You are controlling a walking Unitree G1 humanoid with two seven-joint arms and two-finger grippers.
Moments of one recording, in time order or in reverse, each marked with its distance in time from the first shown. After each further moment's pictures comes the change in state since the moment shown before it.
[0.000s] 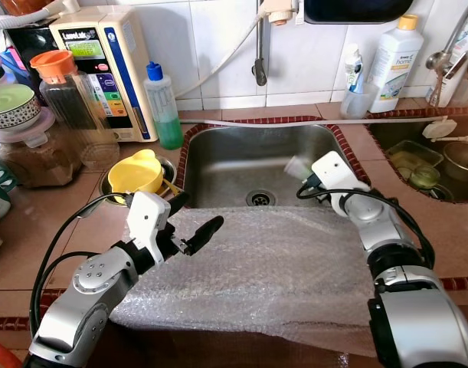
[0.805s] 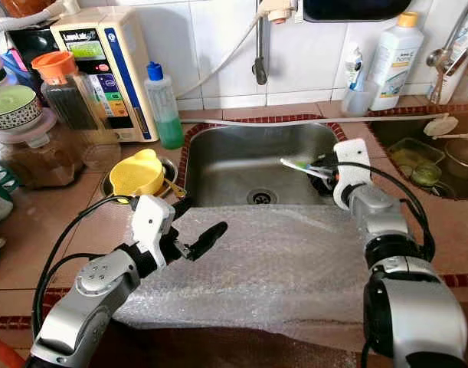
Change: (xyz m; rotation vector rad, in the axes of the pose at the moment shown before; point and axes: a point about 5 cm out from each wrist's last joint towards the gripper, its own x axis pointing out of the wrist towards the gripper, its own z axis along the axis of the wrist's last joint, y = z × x) left arm 0.000 -0.004 -0.003 0.001 0.017 -0.031; right arm 0.002 -0.012 0.013 0.426 -0.050 -0.019
